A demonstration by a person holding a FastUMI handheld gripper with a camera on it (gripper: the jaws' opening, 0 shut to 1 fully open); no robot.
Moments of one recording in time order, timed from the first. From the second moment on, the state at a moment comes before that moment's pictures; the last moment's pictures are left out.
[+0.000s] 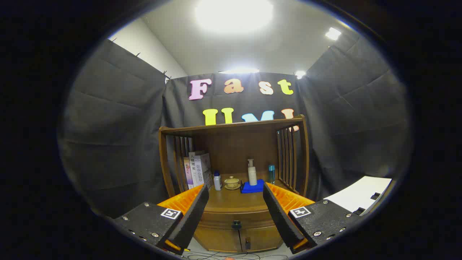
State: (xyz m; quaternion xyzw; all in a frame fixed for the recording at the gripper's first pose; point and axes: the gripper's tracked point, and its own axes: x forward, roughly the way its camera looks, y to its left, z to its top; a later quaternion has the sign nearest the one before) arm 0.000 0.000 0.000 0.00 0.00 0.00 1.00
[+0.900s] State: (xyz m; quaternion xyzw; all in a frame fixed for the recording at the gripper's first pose) arm 0.019 0.043 -0.036 -0.04 0.03 0.03 1.00
